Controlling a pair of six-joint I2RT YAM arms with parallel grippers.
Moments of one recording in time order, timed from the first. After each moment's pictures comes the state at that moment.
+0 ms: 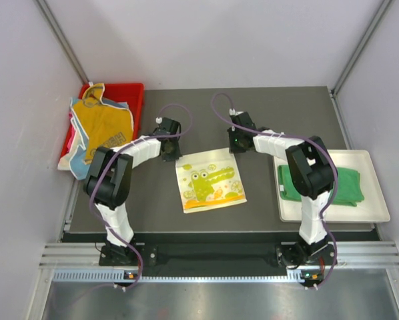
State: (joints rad) left arm -0.37 1.86 1.17 -0.35 -0.11 -0.50; right arm 0.49 2.00 1.33 -0.24 0.03 0.32
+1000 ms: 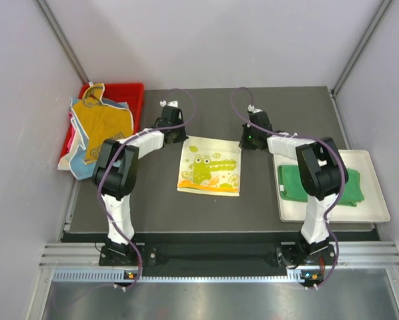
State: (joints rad) left arm -0.34 2.01 1.36 -0.11 -0.04 -0.46; right arm 0.36 1.96 1.21 -0.05 -0.05 0.40
